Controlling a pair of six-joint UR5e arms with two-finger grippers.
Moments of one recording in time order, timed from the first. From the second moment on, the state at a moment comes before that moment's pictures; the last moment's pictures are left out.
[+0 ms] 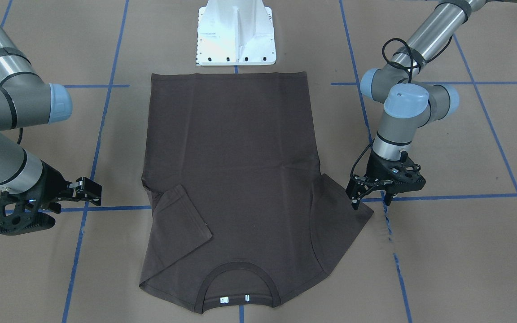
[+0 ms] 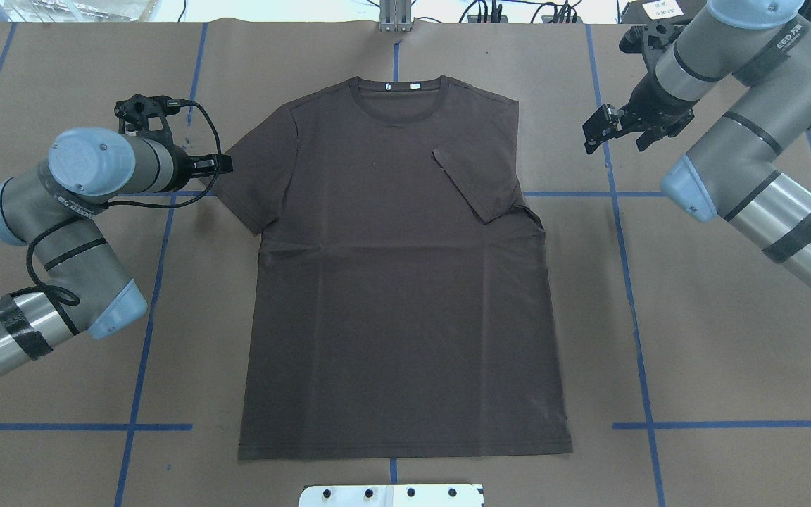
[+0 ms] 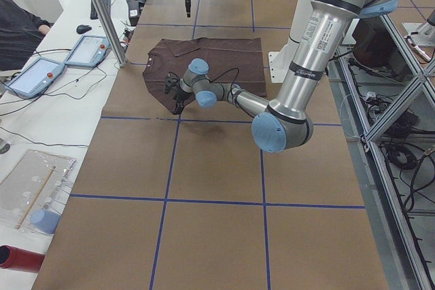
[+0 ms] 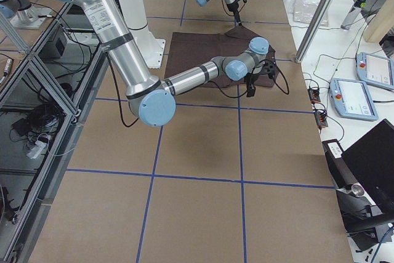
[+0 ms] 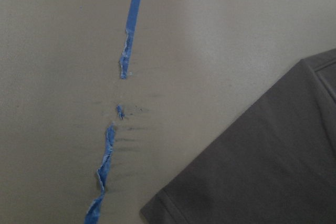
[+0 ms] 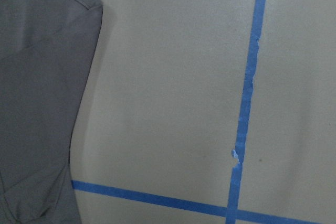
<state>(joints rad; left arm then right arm) -0.75 -1.99 -1.42 -2.23 -1.64 -1.20 1.00 -1.07 1.44 -1.33 2.25 0.69</state>
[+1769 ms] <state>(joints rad) -0.74 -2.03 -1.32 -2.26 -1.60 -1.21 1.00 -1.07 1.44 -1.33 2.25 0.69</state>
